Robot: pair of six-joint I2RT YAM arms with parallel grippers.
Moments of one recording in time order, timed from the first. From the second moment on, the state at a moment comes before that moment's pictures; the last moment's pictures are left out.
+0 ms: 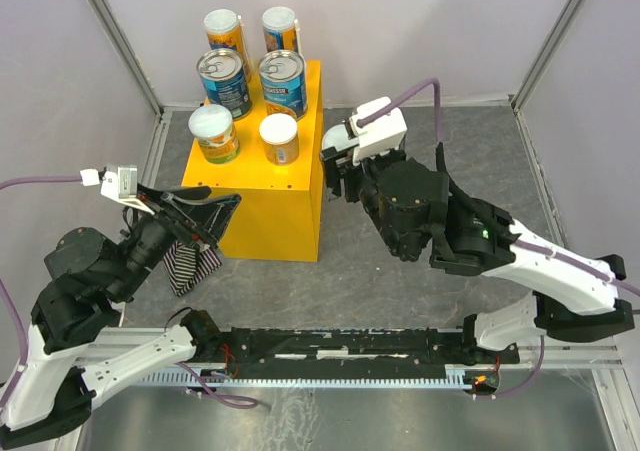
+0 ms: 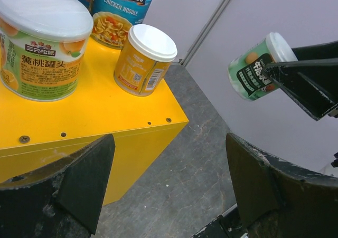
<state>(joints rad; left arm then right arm) -0.88 0.56 1.27 -0.63 -0.34 -0.46 1.37 1.36 1.82 -0.55 0.99 0.03</state>
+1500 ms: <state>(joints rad) -0.88 0.58 1.27 -0.66 -0.33 -0.46 1.27 1.89 2.54 -0.70 0.87 -0.04</state>
